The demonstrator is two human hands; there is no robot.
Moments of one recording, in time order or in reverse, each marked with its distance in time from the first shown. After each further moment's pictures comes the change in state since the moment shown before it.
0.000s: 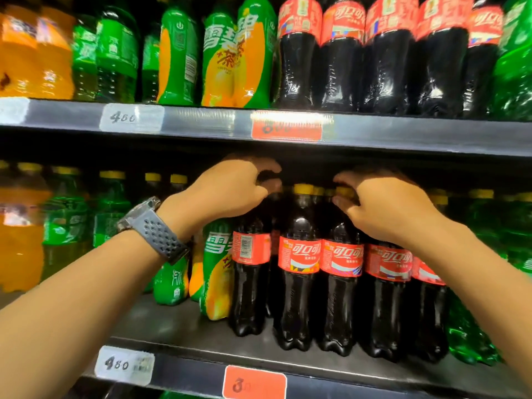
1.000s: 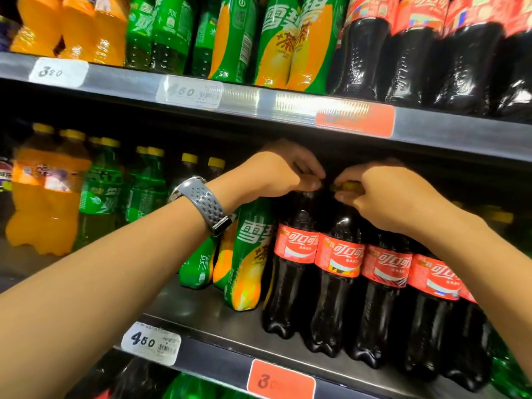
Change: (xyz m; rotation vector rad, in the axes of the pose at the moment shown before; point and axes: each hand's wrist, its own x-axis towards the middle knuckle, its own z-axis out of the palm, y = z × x) left_hand 0.011 -0.021 0.011 -0.487 -0.023 0.000; right_hand 0.039 -0.050 0.006 0.077 -0.133 -0.104
